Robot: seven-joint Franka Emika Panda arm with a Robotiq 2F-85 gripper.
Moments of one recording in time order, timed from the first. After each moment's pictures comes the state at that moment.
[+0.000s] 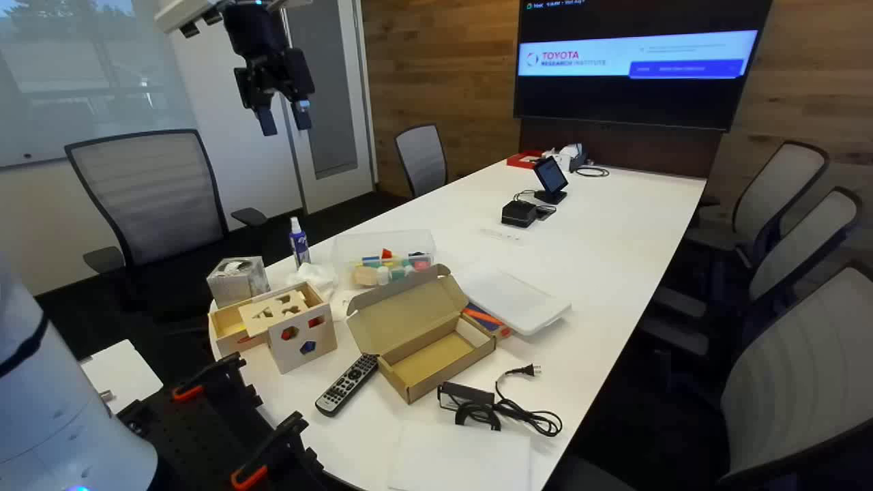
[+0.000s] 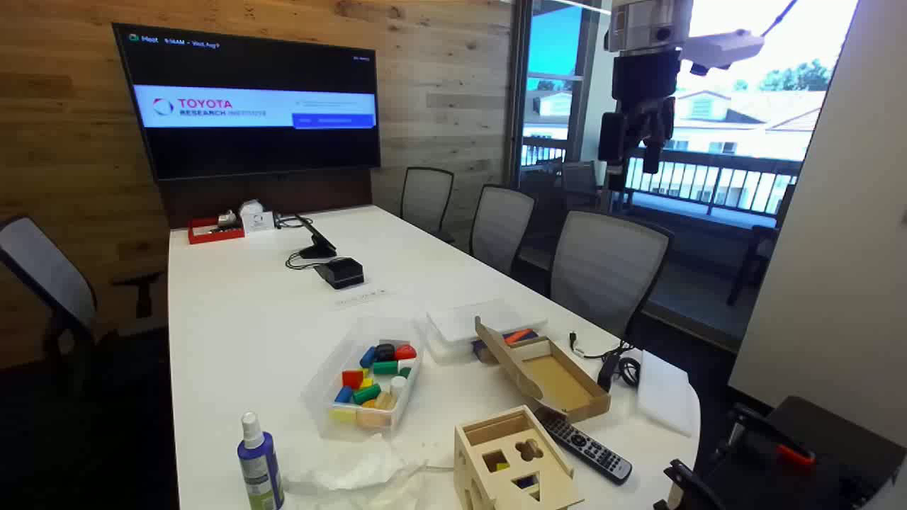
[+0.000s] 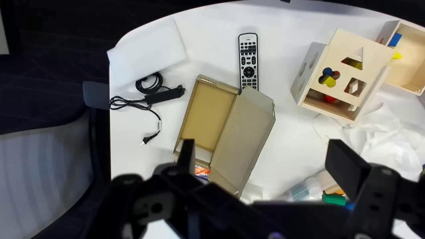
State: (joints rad) arm 0.02 -0.55 0.17 -2.36 -0.09 1.81 0.09
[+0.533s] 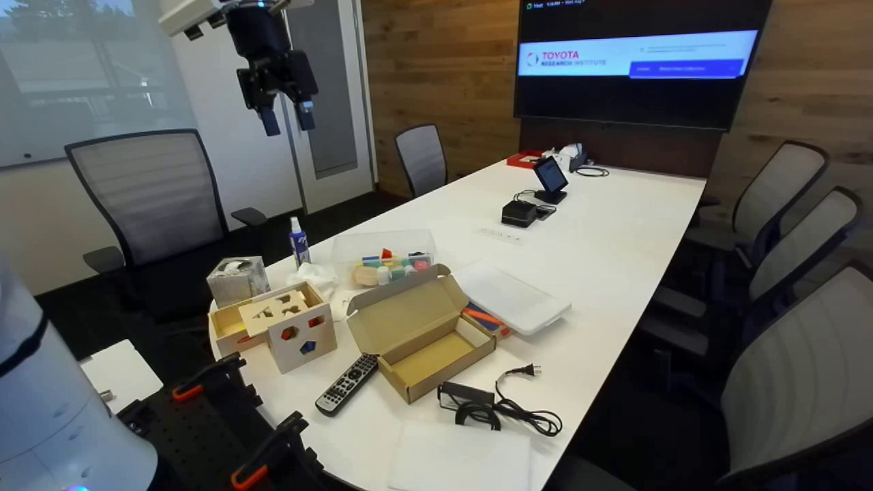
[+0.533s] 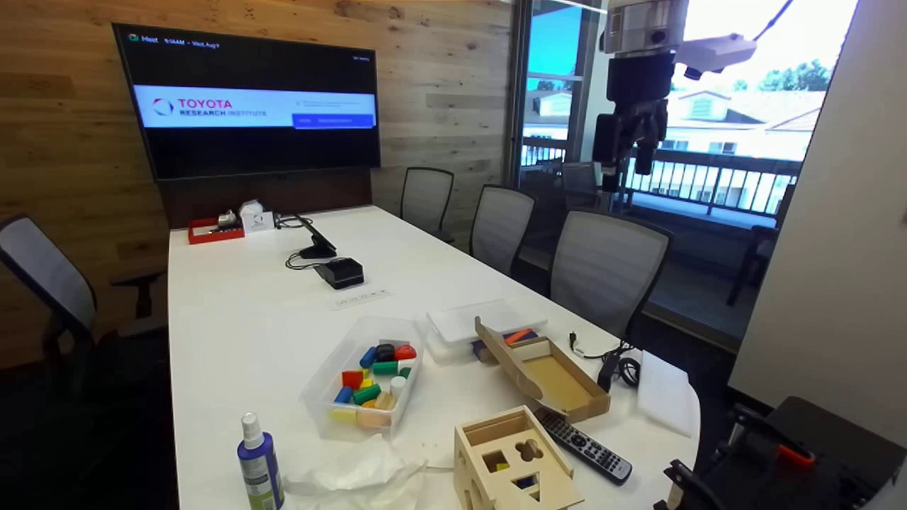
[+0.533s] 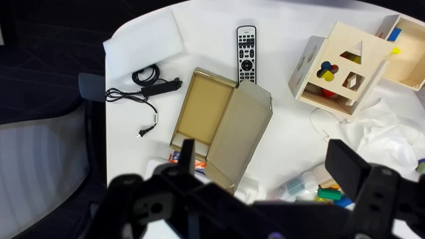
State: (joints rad) arm 0.03 -0.53 0.17 -2.36 -0.09 1.85 0.08
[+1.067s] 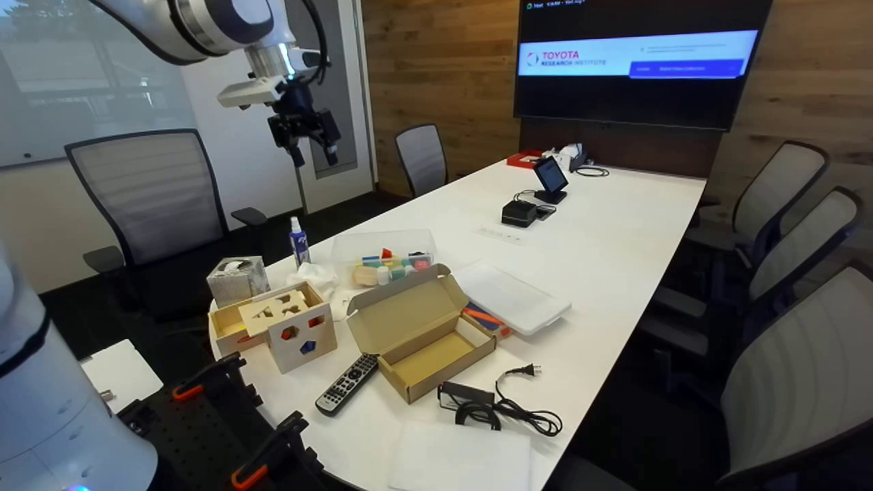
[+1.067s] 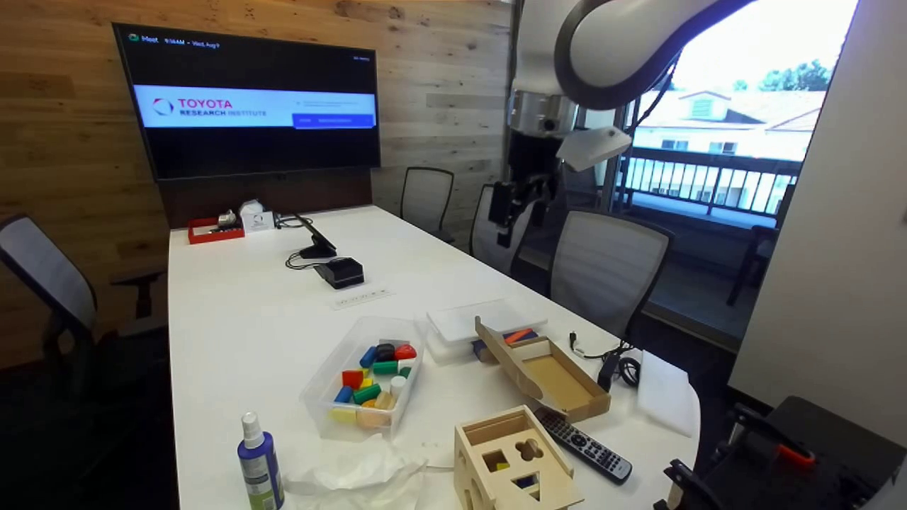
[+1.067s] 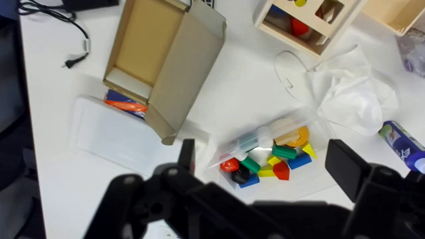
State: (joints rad) arm 0.09 -0.20 0.25 -2.34 -0.12 2.30 0.17
